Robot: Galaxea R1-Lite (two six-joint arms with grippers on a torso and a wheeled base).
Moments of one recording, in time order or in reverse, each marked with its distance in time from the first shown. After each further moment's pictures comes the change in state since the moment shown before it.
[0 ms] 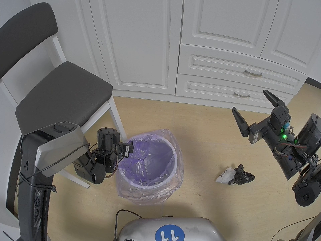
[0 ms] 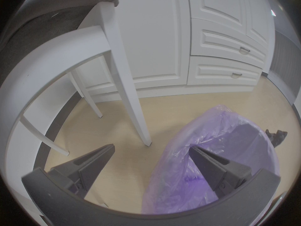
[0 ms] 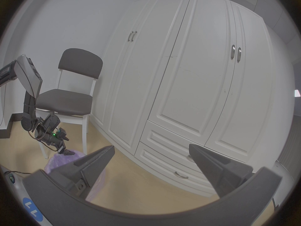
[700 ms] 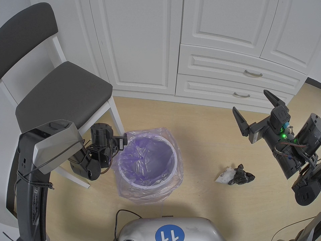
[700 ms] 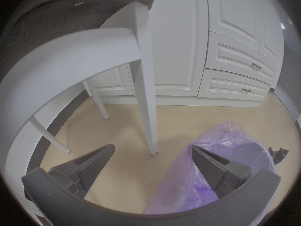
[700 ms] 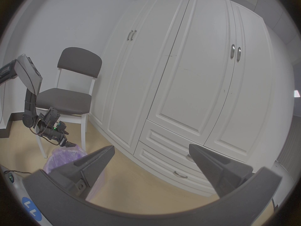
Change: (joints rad) left arm 0.049 -0.003 -0.021 -0.049 0.004 -0.072; right arm -0.008 0.005 -0.004 0.000 0.001 0.000
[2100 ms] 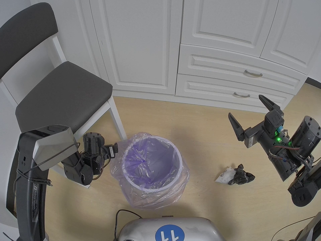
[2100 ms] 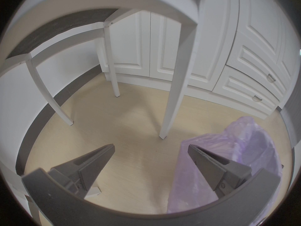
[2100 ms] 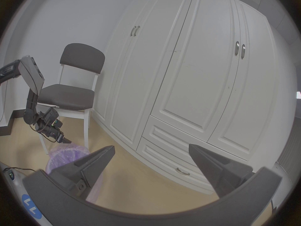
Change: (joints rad) left arm 0.080 0.036 0.094 -0.011 -0.033 -0.199; right arm 0.007 0.039 0.003 0.003 -0.001 0.000
